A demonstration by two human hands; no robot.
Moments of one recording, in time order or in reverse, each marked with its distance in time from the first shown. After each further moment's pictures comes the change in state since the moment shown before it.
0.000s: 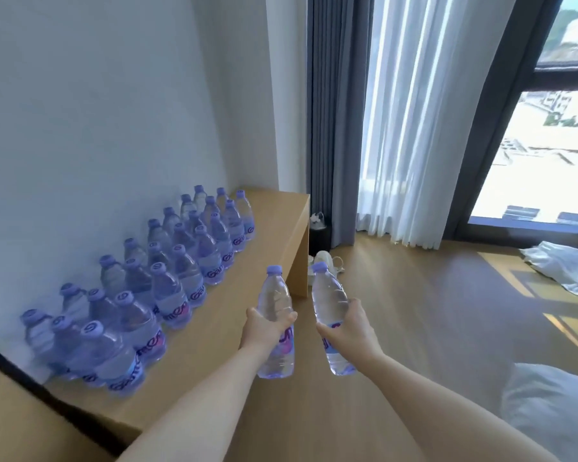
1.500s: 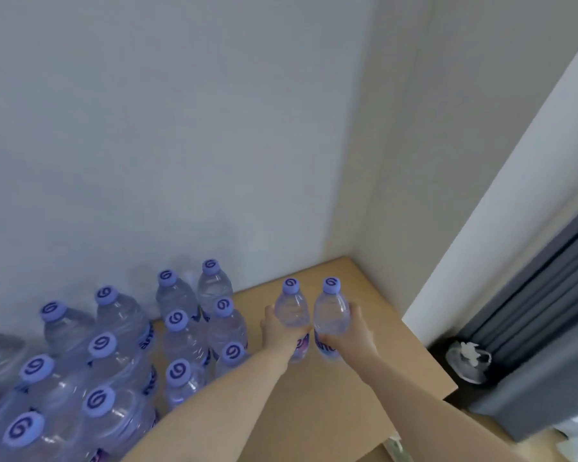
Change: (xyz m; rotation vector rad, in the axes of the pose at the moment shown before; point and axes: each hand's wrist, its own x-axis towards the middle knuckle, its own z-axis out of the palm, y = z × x) left_hand 0.638 0.205 0.035 -0.506 0.681 -0.296; right_hand 0.729 -0.212 0.209 -0.121 -0.757 -0.321
